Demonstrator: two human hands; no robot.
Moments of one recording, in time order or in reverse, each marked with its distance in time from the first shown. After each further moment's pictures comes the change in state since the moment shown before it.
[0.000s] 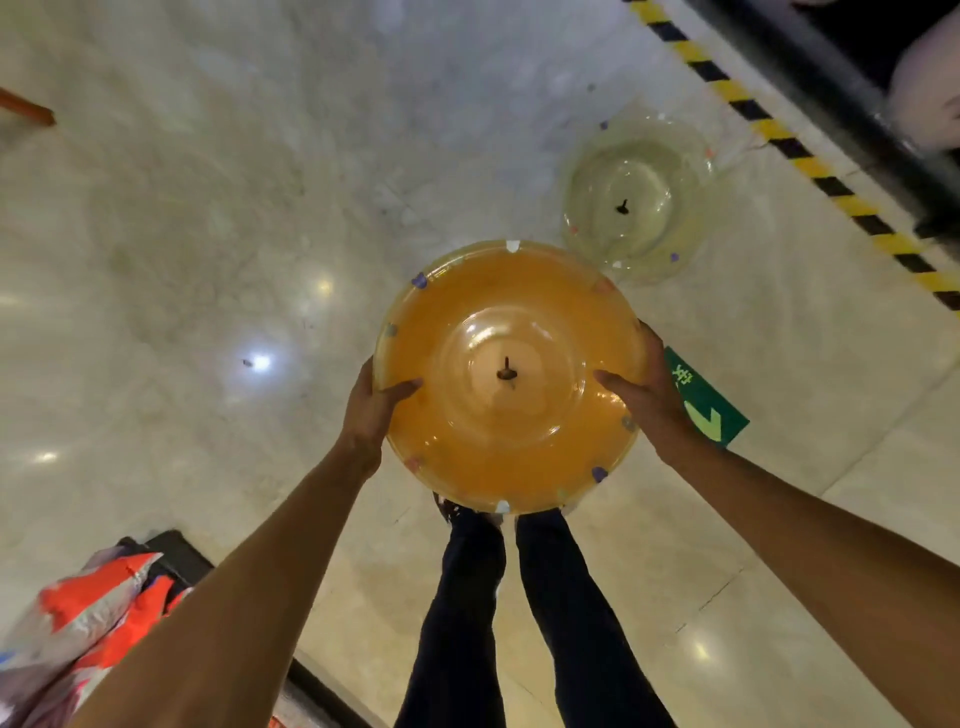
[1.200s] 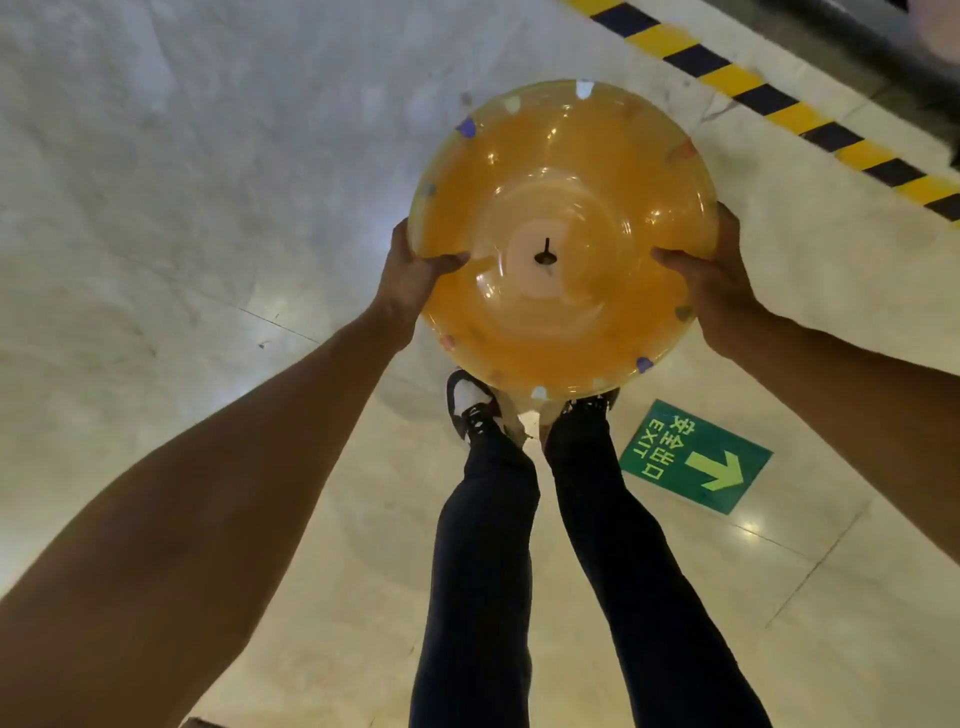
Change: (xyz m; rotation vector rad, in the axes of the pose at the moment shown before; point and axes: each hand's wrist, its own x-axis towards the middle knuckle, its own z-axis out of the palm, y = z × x) left_hand 0.400 0.254 0.327 0.325 -0.311 0.060; right_hand 0.428 -0.049 -0.161 0.268 0.326 0.266
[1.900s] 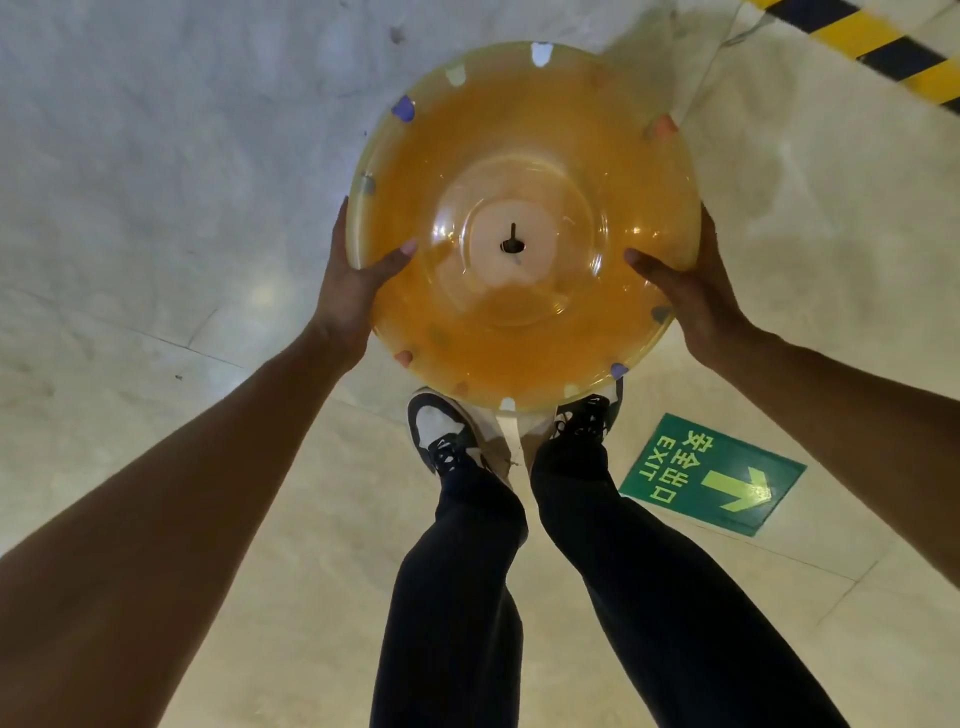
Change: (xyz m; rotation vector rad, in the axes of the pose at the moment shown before) left_hand 0.113 -0.068 0.024 -0.018 -0.022 0.110; right_hand 0.119 0.094 0.012 0.026 -0.129 -0.070
